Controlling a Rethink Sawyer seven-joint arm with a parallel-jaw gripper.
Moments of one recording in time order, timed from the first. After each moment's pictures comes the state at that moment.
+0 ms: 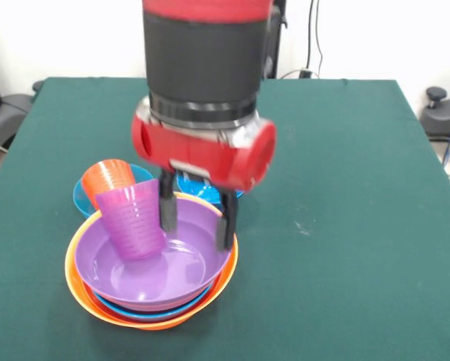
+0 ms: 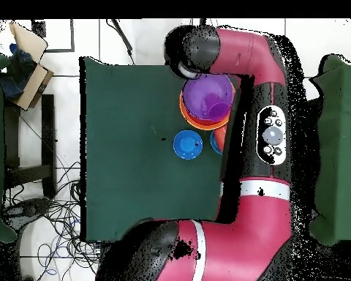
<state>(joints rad) -0.32 -0.39 0.21 0.79 -0.23 0.98 2.12</state>
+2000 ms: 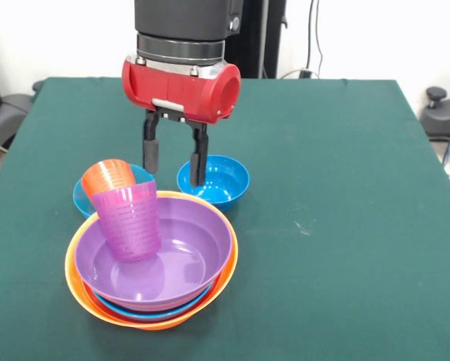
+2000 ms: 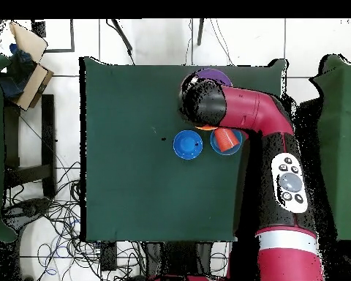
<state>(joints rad) -0.37 -0.62 0.14 1.33 -0.18 0.55 2.12</state>
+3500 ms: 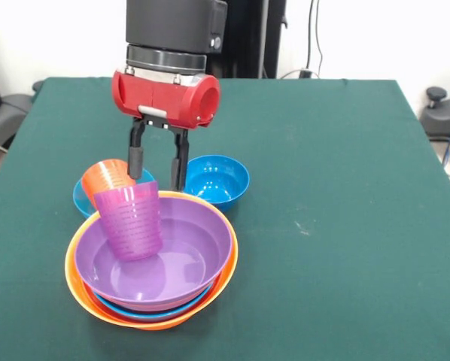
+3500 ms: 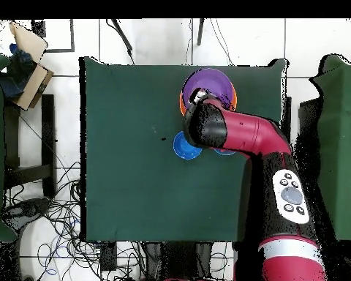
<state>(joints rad) -0.40 -0.63 0.11 1.48 -0.18 0.27 2.12</state>
